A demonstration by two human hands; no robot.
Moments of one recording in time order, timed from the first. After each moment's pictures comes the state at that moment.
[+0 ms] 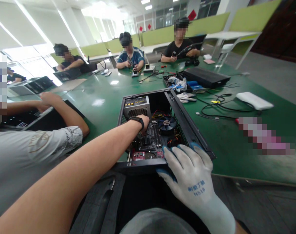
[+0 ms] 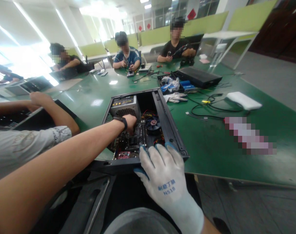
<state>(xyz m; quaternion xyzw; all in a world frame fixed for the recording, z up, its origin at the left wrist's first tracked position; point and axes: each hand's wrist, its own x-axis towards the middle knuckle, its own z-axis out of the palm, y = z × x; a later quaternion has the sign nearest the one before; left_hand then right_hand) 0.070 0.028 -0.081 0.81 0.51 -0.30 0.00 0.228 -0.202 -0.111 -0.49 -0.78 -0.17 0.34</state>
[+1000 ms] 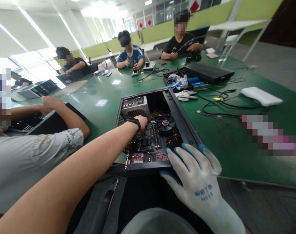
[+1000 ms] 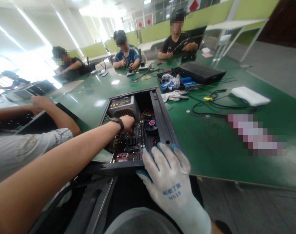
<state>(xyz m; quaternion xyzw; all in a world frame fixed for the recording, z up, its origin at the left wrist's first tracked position) 0.070 0.027 -0.079 0.81 0.51 -0.30 0.01 0.248 -0.202 -0.113 -0.51 -0.77 -0.14 0.36</state>
